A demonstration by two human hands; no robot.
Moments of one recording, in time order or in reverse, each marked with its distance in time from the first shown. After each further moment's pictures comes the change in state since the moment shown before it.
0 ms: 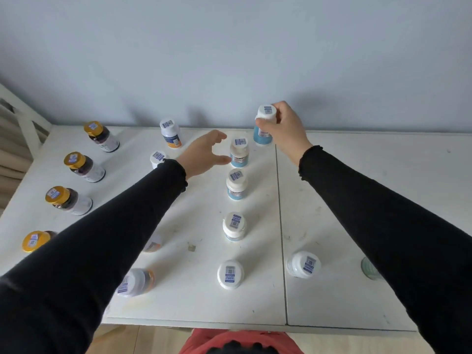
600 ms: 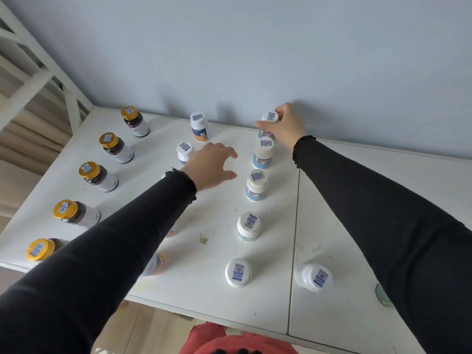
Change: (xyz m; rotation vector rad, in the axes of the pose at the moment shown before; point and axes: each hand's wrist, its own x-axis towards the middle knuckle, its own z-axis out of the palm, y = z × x) left_hand -0.053 -0.008 -0.006 0.515 0.050 0.004; right_hand 0.051 0.003 0.051 -0.206 -0.141 0.030
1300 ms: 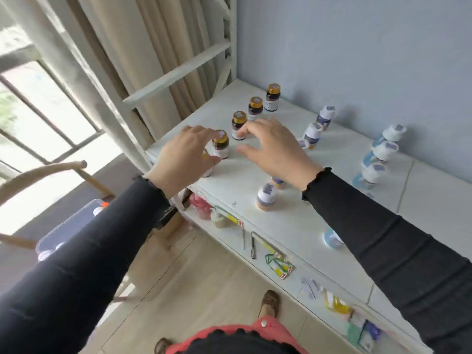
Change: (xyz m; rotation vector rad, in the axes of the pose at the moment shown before) left_hand -0.345 -0.133 -0.051 -0.012 0.442 -0.398; right_hand -0.296 -0.191 0.178 -0.445 -0.378 -0.949
